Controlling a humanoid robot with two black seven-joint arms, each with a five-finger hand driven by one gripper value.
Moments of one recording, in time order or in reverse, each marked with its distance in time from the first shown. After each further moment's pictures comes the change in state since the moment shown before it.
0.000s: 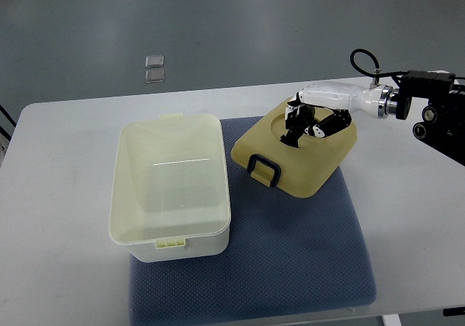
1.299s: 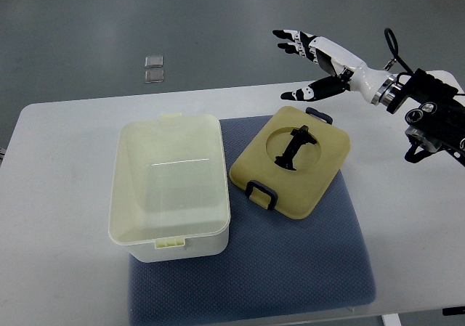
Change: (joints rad) left arm 0.000 0.000 0.000 0.000 0.000 0.000 0.000; right arm -0.078 0.062 0.126 -0.026 0.813 -0.003 0.000
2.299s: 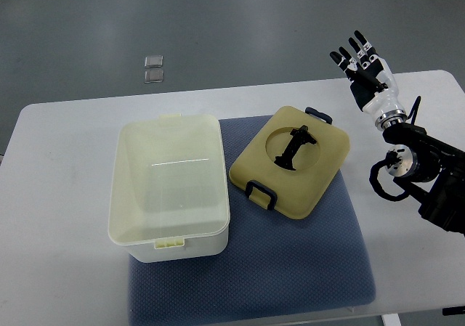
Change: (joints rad) left arm 0.000 0.000 0.000 -0.006 0.000 0.000 0.000; right arm -0.150 0.181 0.115 -0.179 0.839 0.005 0.000
